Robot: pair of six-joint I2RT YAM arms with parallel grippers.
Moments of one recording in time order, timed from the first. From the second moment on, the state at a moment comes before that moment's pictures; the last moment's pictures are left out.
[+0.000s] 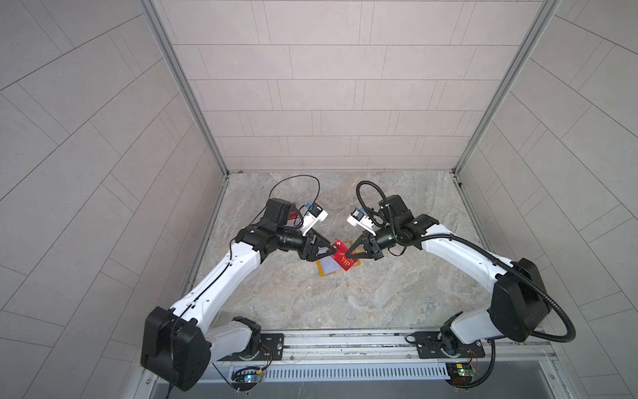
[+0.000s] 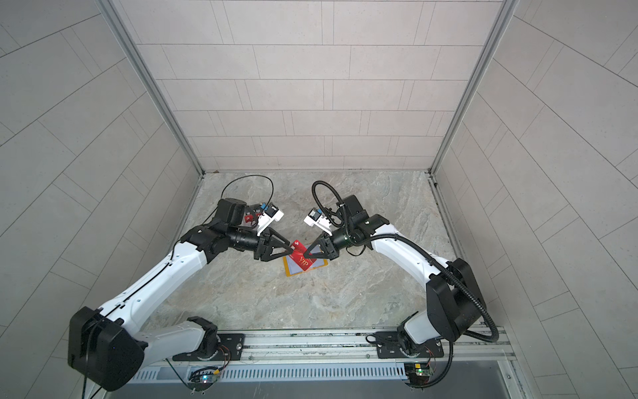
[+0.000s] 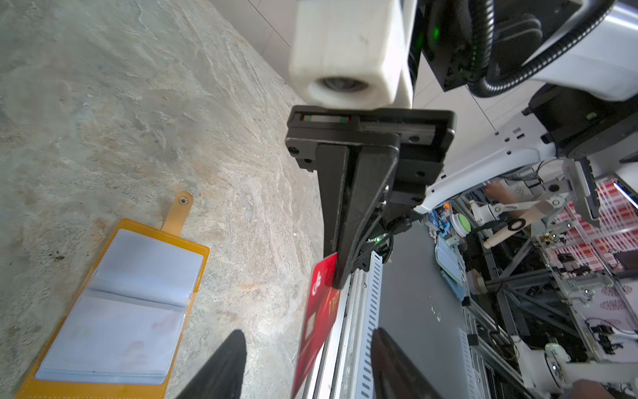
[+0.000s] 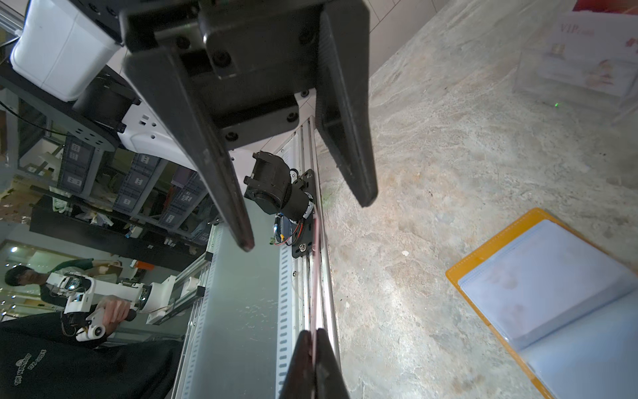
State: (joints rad) left arm -0.39 1.21 0.97 -0.60 1.01 0.05; right arm 0.52 1.47 1.10 -0.52 -1.14 -0.05
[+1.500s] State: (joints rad) left arm -0.39 1.18 0.97 -0.42 0.97 -0.14; right arm 0.49 1.32 0.81 0.07 -0.93 0.41
